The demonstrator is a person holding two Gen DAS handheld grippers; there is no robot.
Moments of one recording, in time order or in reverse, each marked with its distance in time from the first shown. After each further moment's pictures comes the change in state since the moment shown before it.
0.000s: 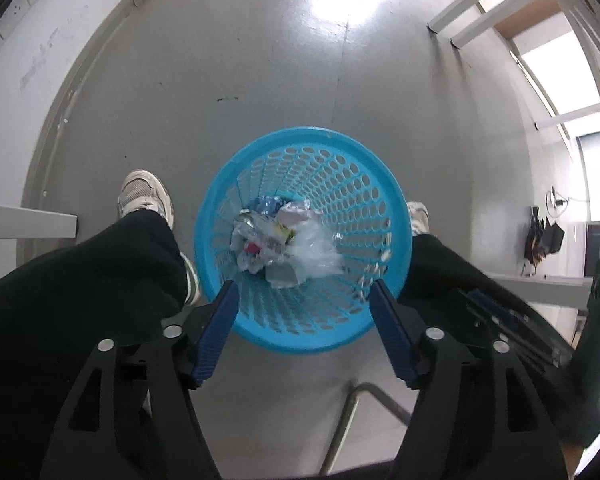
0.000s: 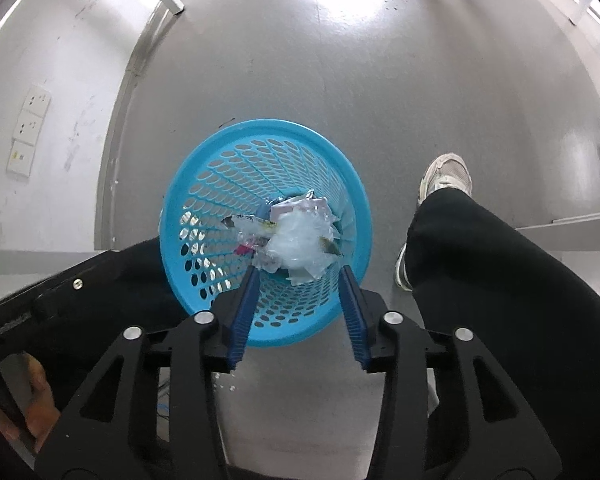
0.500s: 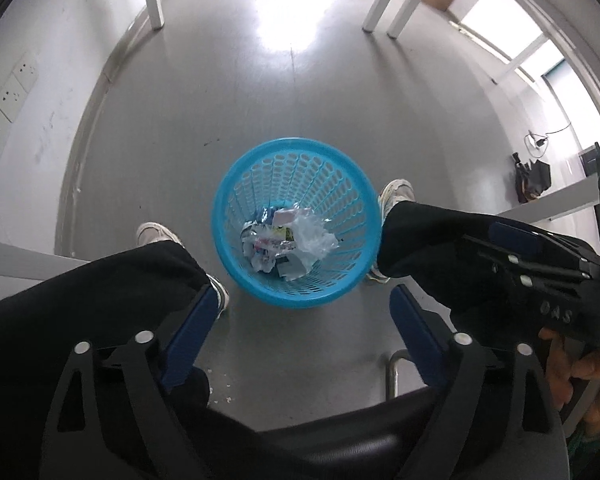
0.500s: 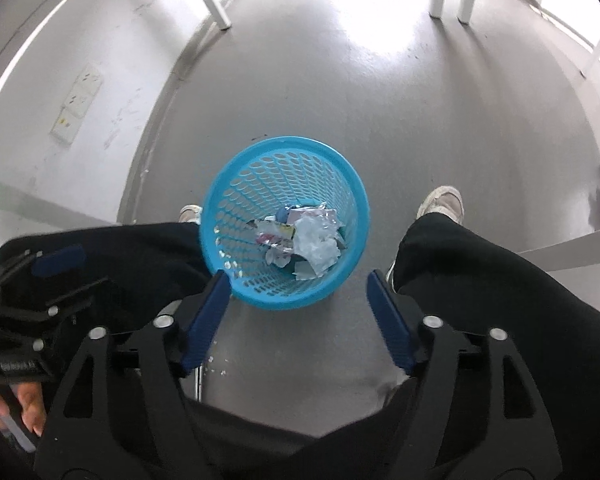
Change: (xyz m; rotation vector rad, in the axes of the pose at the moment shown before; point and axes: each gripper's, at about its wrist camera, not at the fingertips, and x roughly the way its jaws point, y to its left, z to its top) left arm -0.087 -0.022 -0.077 0.268 -0.132 0.038; right arm -0.095 0.020 -0.051 -0.151 -0.102 0.024
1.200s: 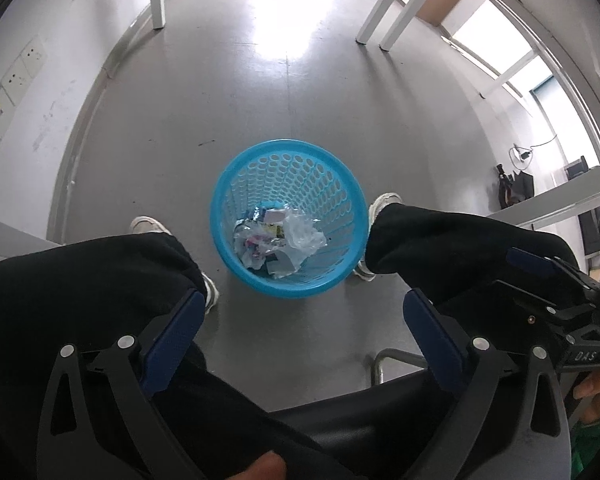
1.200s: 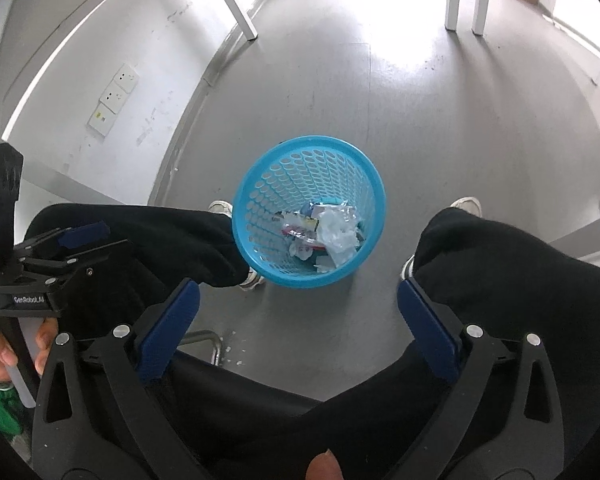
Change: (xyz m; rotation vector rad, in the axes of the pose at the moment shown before) left arm -0.015 0.013 -0.022 -0.029 -0.034 -0.066; right arm -0.039 0.000 -0.035 -0.012 -0.046 0.088
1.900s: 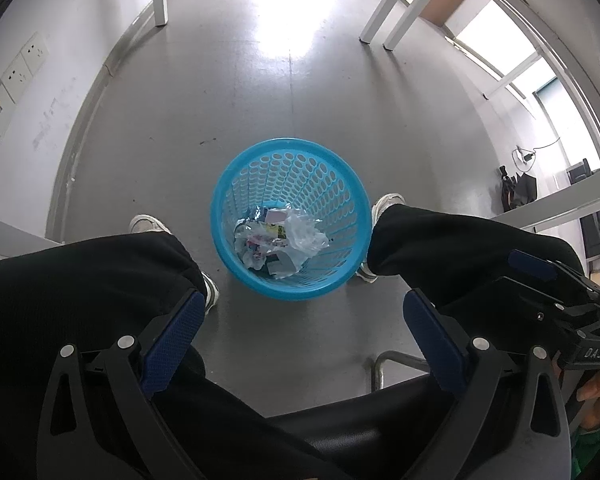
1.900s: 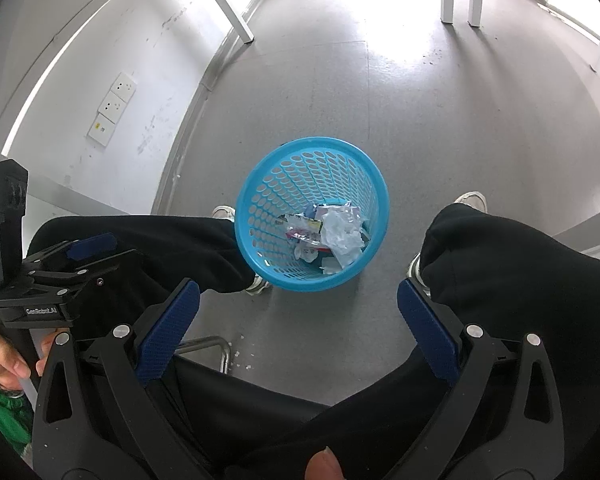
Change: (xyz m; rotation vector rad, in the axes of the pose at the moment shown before) left arm 0.006 0.000 0.002 -0.014 0.007 0.012; right arm 0.003 -0.004 0.001 0.030 -0.002 0.015
